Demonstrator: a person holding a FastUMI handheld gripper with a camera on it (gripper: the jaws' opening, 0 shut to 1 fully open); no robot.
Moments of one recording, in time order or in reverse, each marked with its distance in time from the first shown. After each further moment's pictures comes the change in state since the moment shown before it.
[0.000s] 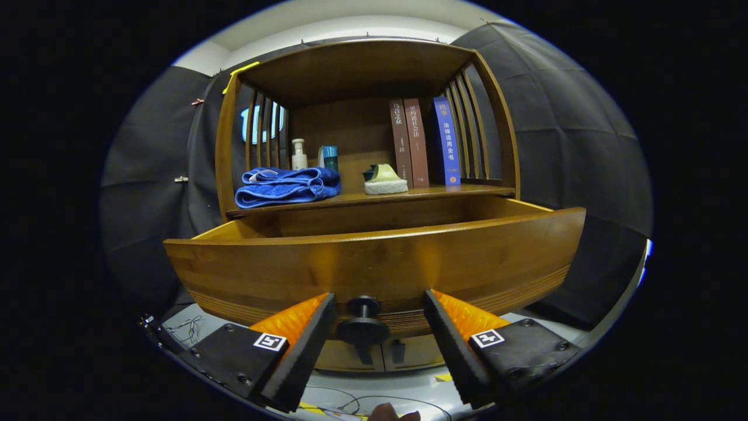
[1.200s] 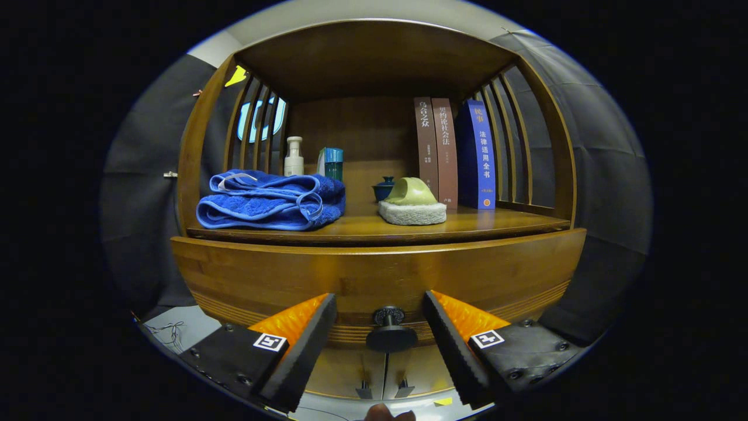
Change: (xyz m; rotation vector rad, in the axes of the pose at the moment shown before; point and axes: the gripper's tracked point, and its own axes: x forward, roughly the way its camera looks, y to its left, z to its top) arm 0.119 0.031 0.032 -0.037 -0.038 -0.016
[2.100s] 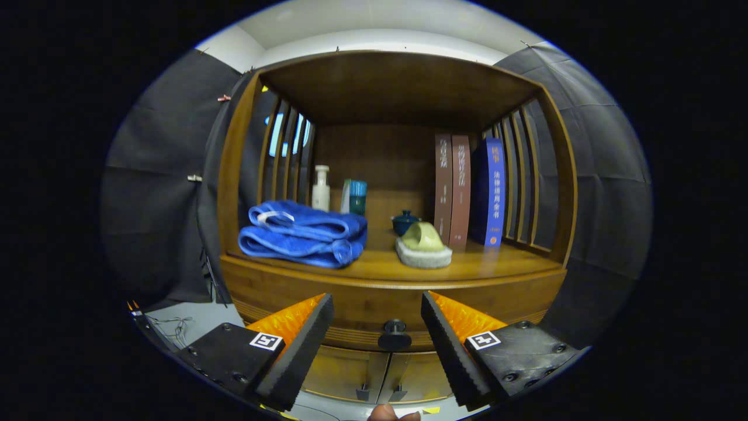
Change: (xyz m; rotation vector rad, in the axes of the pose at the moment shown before) arm -0.065 0.008 0.086 -0.049 -0.089 0.105
